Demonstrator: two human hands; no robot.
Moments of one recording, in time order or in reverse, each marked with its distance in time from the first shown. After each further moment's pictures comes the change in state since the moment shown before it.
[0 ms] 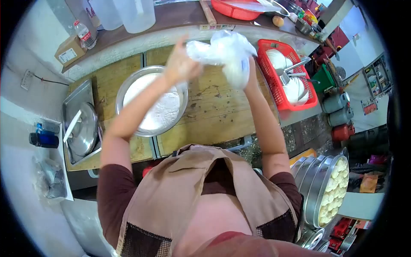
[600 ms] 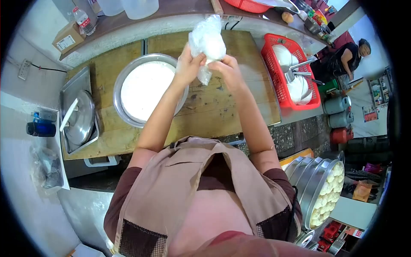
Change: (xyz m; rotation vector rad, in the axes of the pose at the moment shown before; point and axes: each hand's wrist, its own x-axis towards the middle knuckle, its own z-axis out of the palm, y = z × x) left_hand -0.024 0.037 0.040 -1.248 0.175 -1.003; right_hand -0.003 0.015 0.040 0.278 -0.100 0.243
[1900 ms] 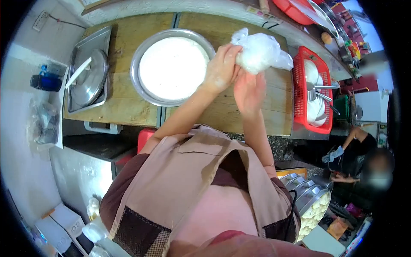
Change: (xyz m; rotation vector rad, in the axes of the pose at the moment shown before) left_hand -0.041 -0.010 0.016 0.781 0.434 0.520; right_hand -0.035 0.016 0.054 0.671 0.002 -0.133
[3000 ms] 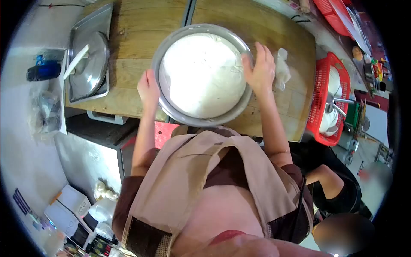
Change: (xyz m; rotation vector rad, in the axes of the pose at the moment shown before) left_hand -0.114 -0.134 -0.149 0.272 0.144 -0.973; right_hand 0.073 0.061 -0.078 -2.078 -0.074 -0.303
